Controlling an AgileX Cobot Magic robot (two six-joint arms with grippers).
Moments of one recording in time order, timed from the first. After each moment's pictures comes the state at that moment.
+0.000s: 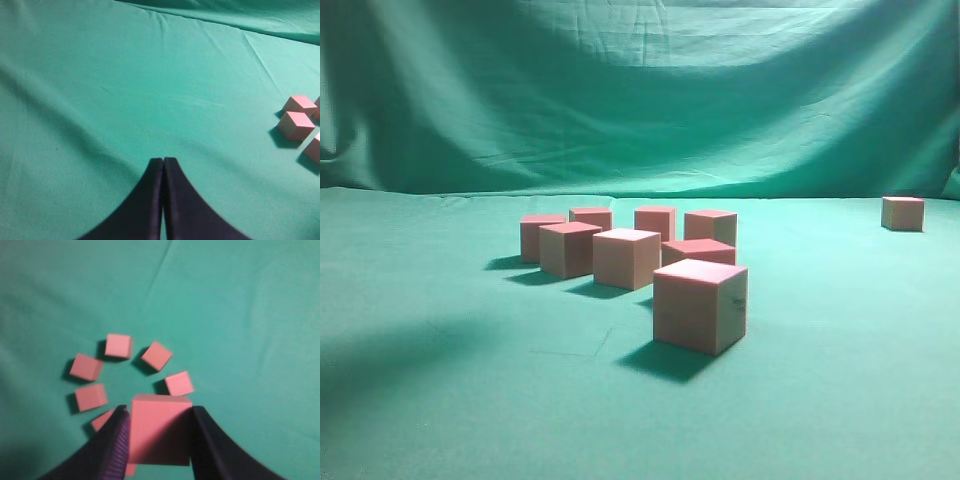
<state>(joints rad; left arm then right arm) -0.01 -0.01 0.02 -0.12 0.36 -0.08 0.62 1.76 -1.85 -0.02 1.24 0.12</state>
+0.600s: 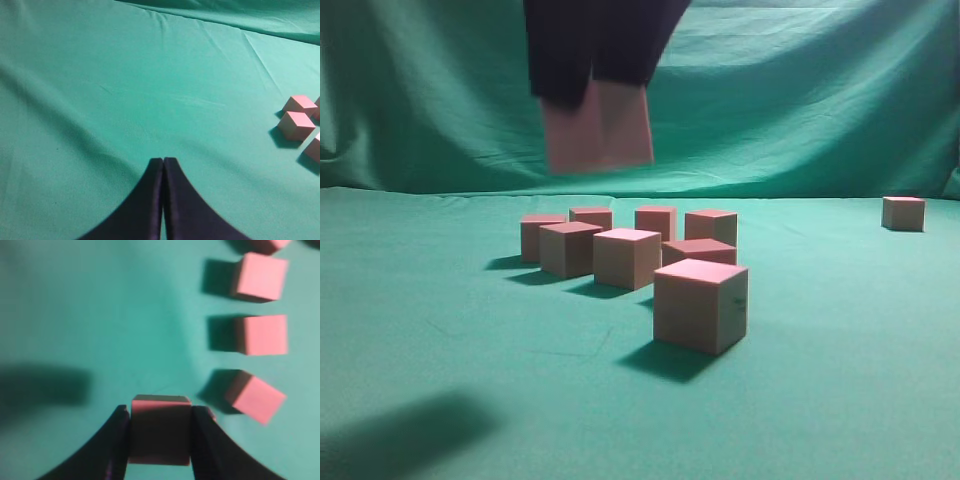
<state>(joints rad) -0.01 -0.01 0.02 -0.12 0.36 -0.08 1.02 1.70 -1.30 0.00 1.00 -0.03</state>
